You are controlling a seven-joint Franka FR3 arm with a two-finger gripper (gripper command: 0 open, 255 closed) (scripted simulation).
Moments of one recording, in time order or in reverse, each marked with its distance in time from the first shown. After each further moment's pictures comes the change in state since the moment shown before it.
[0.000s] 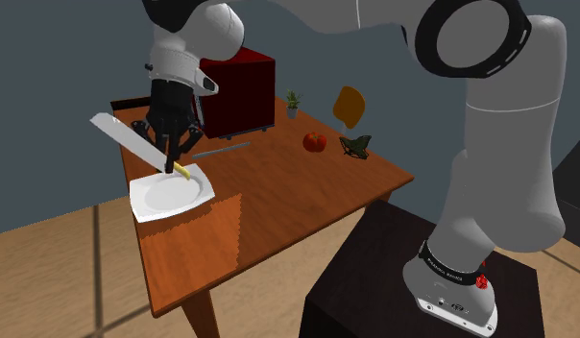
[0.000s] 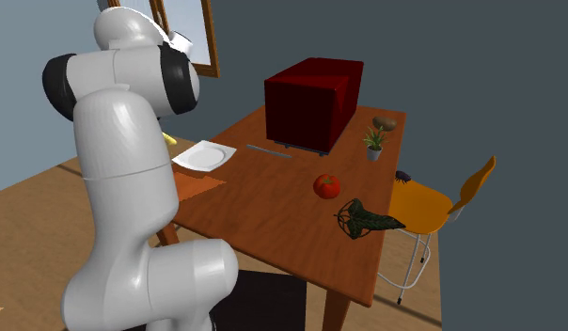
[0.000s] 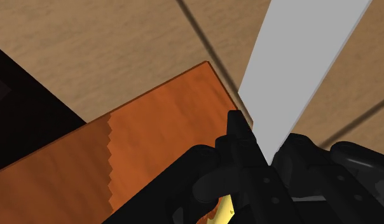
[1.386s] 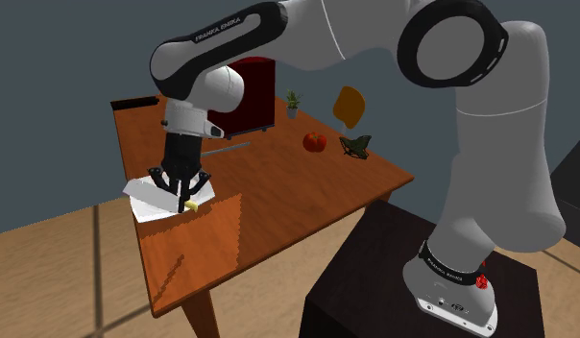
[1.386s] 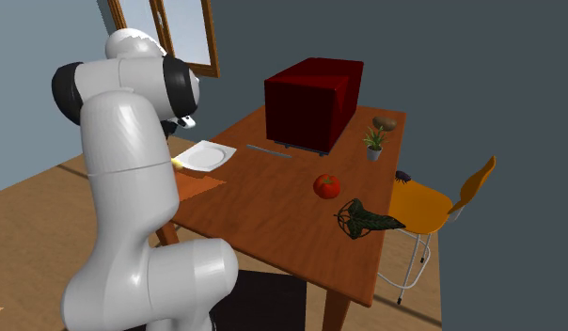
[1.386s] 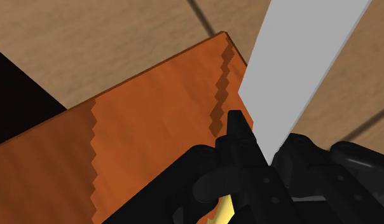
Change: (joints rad) arm 0.010 0.077 0.009 -0.157 0.038 0.199 -0.128
